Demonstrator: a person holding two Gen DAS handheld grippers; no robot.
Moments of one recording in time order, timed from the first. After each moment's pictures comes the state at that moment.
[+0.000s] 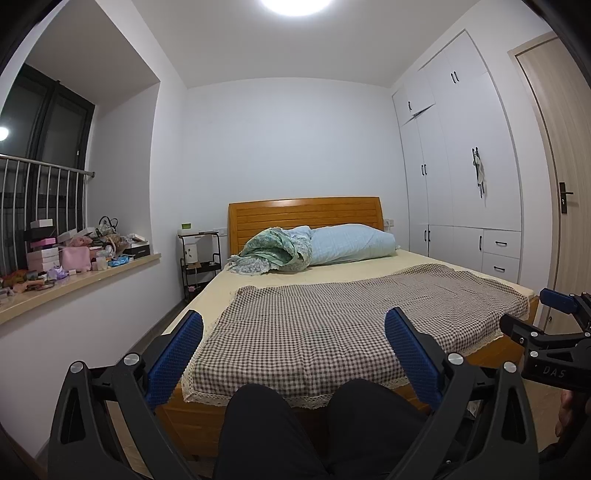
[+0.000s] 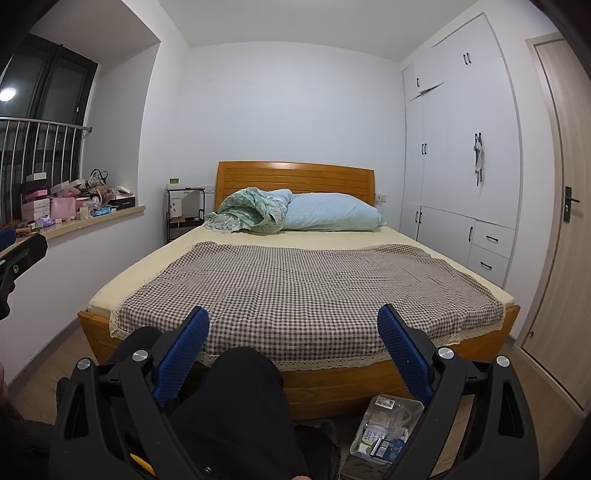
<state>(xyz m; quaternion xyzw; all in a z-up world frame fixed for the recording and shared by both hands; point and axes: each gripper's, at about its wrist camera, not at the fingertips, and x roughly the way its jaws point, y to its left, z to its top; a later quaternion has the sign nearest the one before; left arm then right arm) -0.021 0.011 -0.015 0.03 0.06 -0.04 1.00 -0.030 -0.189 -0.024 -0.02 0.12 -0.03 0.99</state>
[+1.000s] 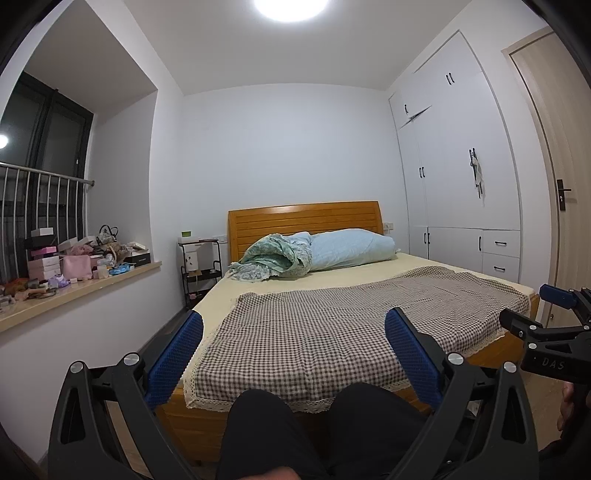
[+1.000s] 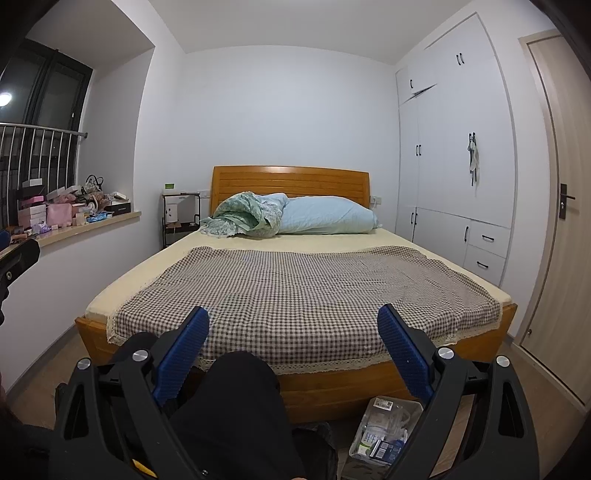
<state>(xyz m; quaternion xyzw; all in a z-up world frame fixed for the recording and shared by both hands) -0.029 0.006 -0.015 0.04 0.04 -0.04 1.00 -0.035 -0.197 -0.023 -0.01 0.11 -0.04 0.99</state>
